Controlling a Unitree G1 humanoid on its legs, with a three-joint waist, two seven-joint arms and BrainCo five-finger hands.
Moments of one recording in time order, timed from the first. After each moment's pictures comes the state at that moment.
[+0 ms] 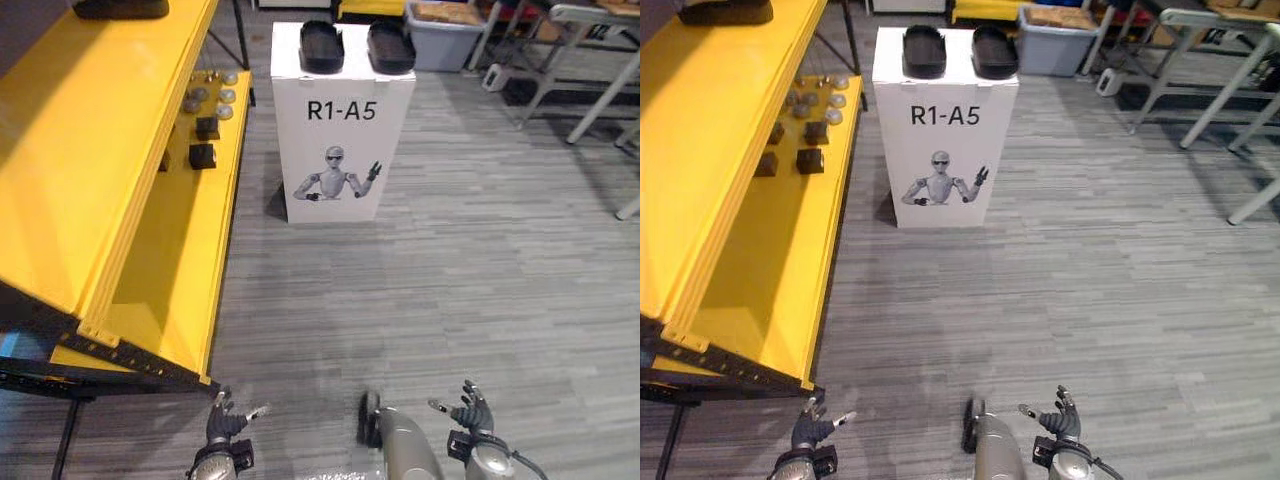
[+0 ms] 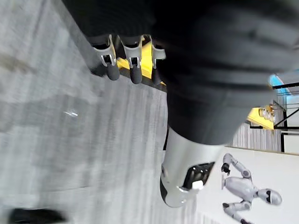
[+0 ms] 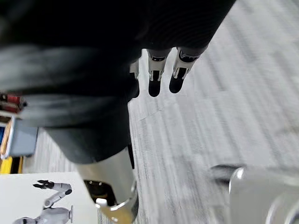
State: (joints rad) left arm 0.17 0.09 0.07 0.59 -0.13 -0.11 0.17; right arm 0.12 -0.10 -0.17 0.64 0.11 -0.10 -0.14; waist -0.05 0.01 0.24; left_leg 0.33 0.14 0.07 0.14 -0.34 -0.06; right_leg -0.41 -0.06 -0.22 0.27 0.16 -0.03
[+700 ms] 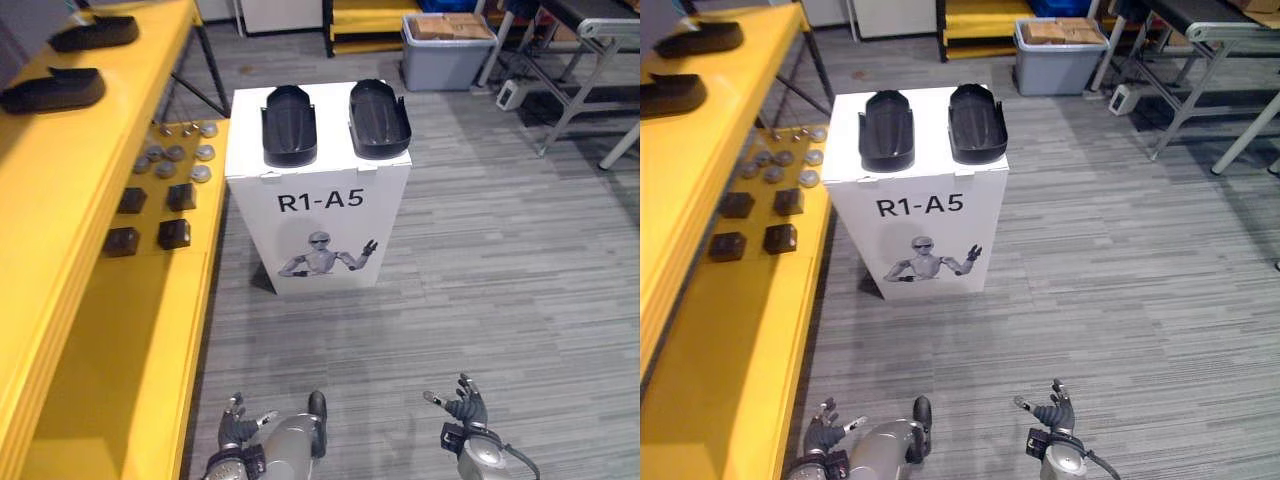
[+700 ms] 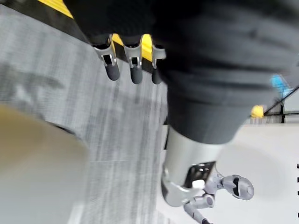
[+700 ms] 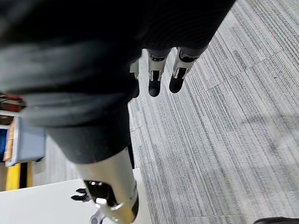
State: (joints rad) left arm 0.20 0.01 0.07 0.58 -0.12 -0.10 0.16; right arm 0.08 -0.07 -0.15 0.67 0.13 -0.10 -0.17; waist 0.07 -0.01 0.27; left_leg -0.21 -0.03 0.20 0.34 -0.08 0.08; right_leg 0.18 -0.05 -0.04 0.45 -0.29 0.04
